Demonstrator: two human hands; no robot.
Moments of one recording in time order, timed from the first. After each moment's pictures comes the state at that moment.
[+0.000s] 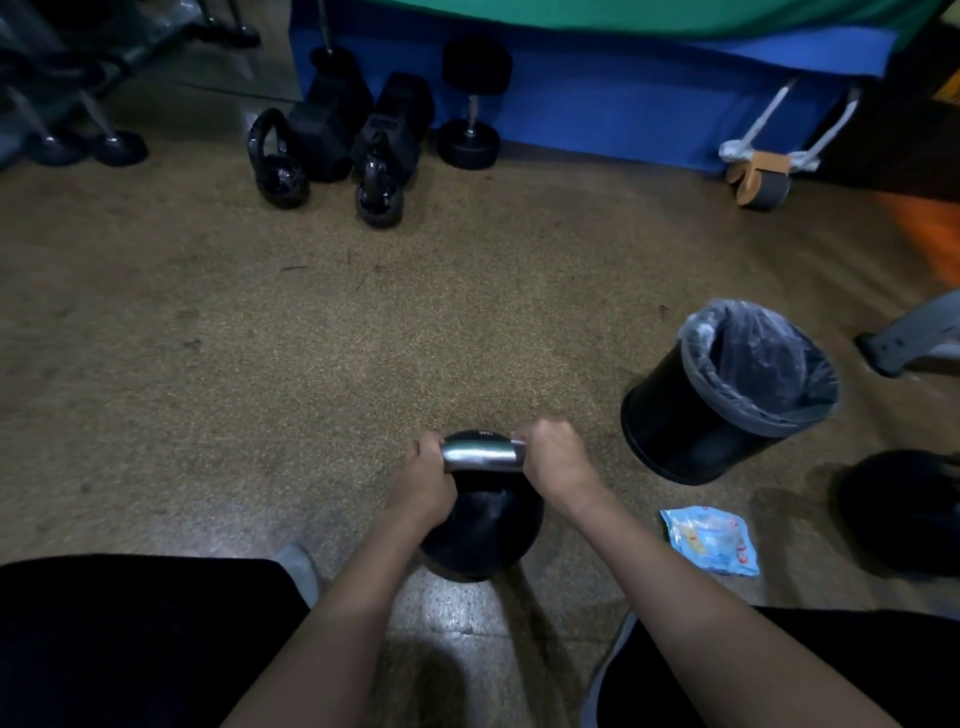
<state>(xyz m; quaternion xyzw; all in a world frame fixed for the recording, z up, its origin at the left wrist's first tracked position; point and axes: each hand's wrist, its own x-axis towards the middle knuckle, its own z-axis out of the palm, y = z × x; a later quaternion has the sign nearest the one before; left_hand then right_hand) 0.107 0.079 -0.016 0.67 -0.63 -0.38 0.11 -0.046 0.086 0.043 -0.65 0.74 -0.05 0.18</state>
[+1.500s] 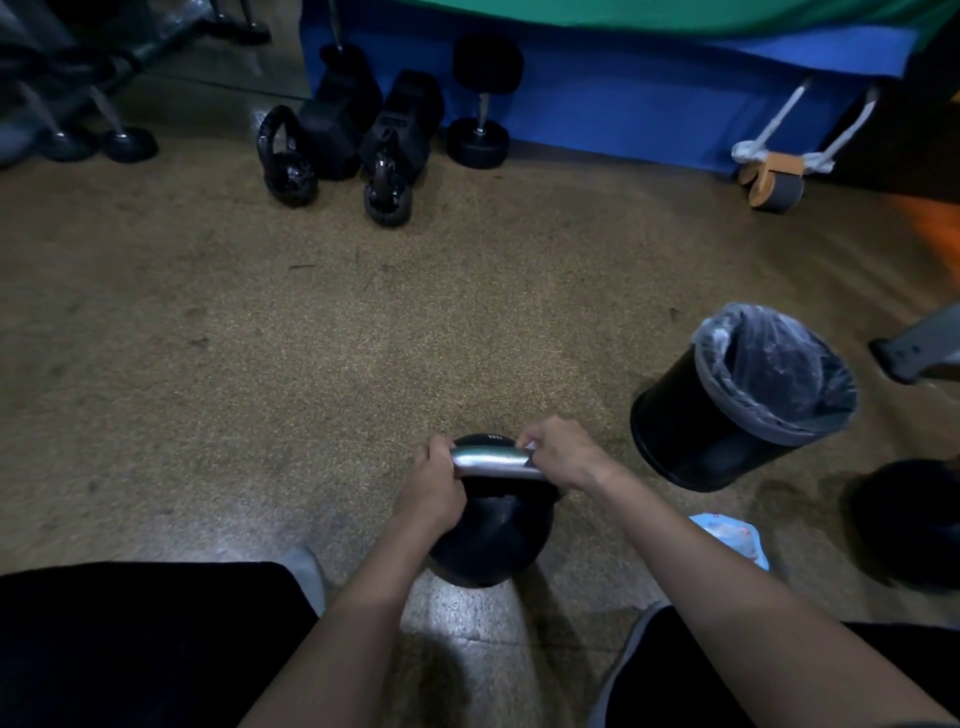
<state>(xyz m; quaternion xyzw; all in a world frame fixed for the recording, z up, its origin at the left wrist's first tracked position) 0.107 0.078 -0.016 0.67 -0.62 -0.39 0.11 -0.053 0.063 0.053 -0.61 0.72 0.01 0.33</state>
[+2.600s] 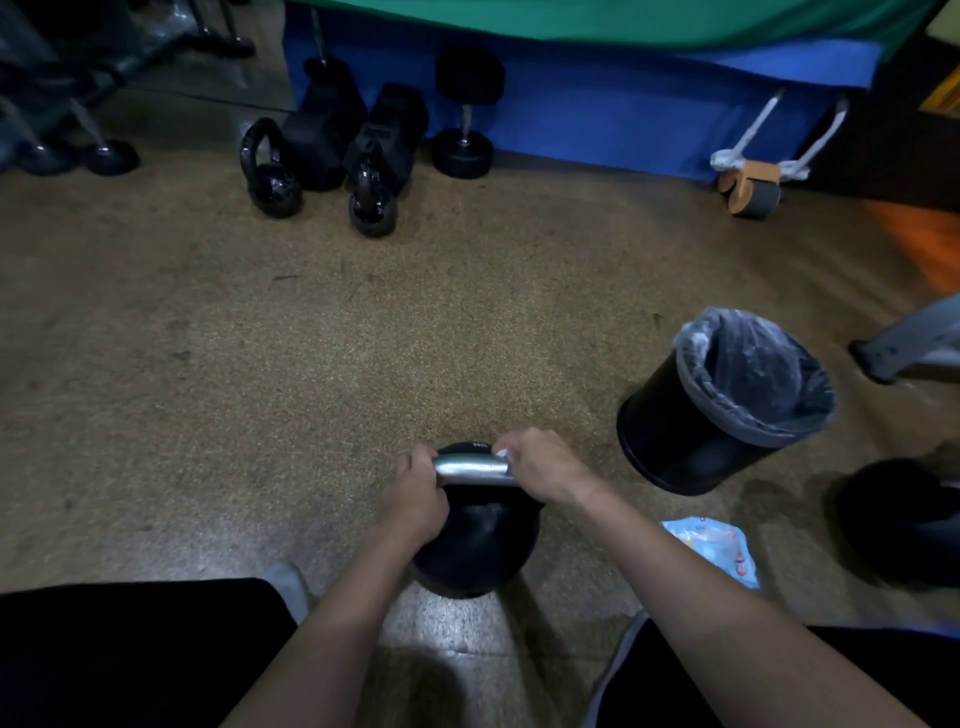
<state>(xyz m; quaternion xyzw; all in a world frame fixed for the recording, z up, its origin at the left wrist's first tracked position) 0.107 0.076 -0.020 0.68 -0.62 -0.38 0.09 -0.051 0.070 0.053 -0.64 0.70 0.00 0.31</state>
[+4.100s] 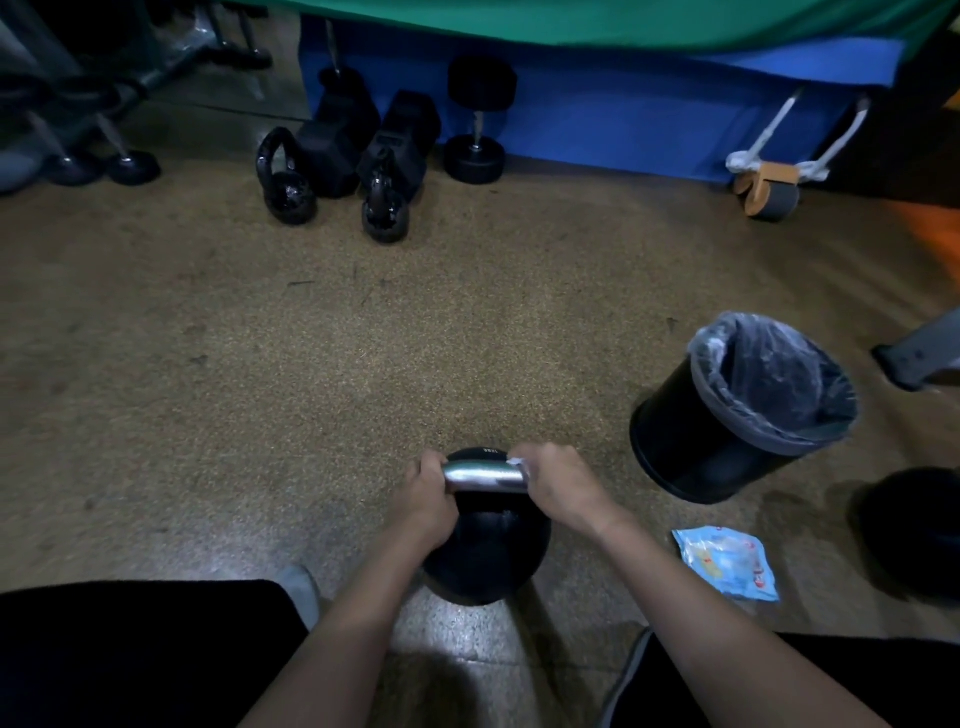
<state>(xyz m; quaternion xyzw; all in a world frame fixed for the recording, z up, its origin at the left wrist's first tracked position) 0.107 0.074 -0.016 0.68 -0.62 -0.37 0.08 -0.051 0.083 0.047 -0.65 0.71 -0.02 0.27</state>
